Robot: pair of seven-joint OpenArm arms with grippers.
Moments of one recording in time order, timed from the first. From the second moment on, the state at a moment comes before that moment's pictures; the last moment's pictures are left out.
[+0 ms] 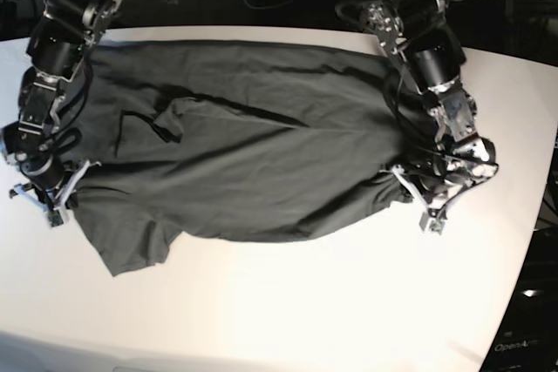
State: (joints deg) left arm -16.2 3.5 -33.9 68.7 18.7 -39.7 44.5; right arm 12.4 13.9 32.3 65.7 -29.5 41.1 -13.6
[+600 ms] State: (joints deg) left arm -7.1 4.1 -33.3 84.2 21.6 -39.5 50.9; right arm -0.9 12.5 32.2 84.9 -29.0 41.3 -13.5
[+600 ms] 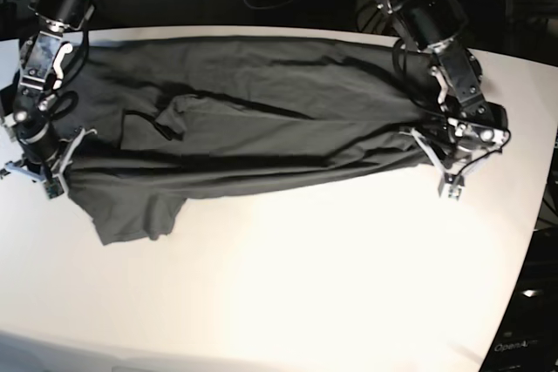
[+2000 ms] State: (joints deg) left arm -7.1 4.1 -31.3 104.2 21.6 -39.5 64.1; right arm -8.8 10.6 37.6 100.4 -35.2 41.8 -12.6
